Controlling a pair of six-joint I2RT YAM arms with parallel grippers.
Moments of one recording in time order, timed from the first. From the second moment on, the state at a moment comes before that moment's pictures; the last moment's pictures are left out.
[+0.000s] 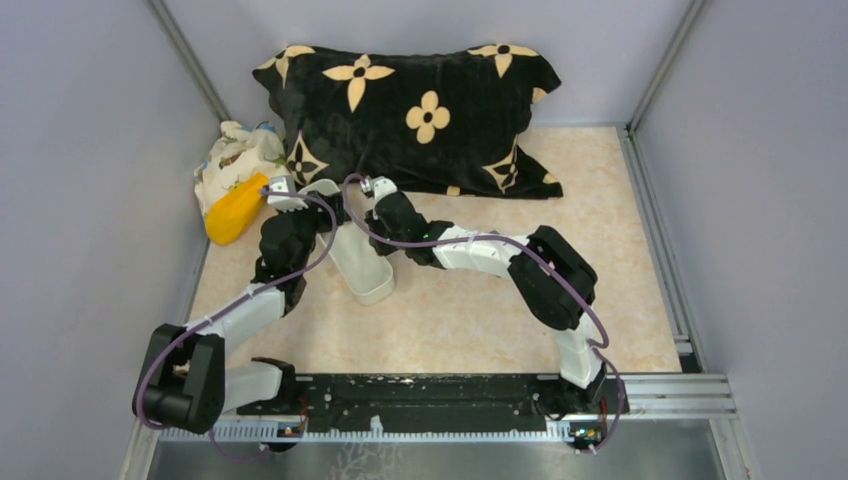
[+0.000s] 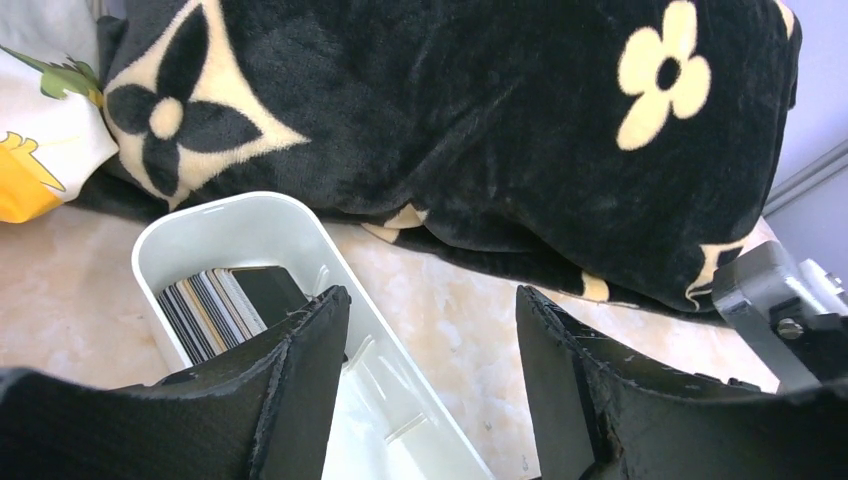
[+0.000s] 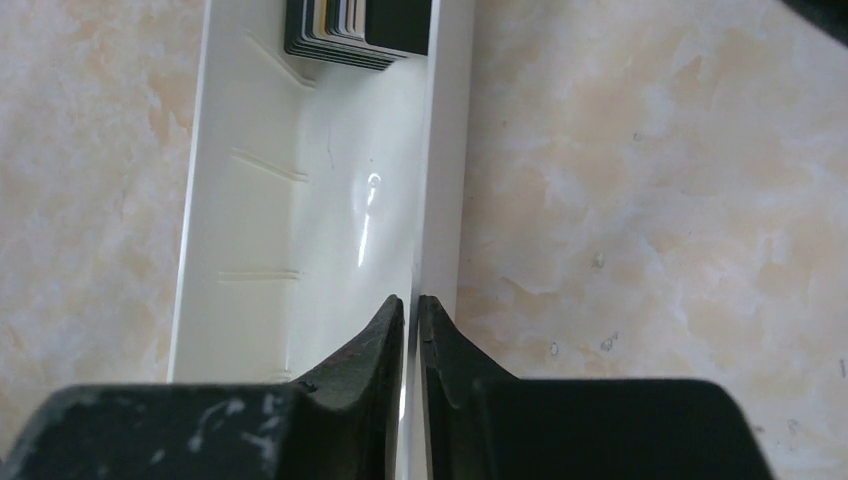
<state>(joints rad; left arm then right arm) -0.26 1.21 0.46 0.76 -0.13 -0.41 0.93 1.97 1.38 0.03 0.08 0.33</state>
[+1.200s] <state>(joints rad) -0.52 1.49 0.80 0.52 0.03 -0.46 0.41 1.50 0.85 0.01 0.24 0.50</state>
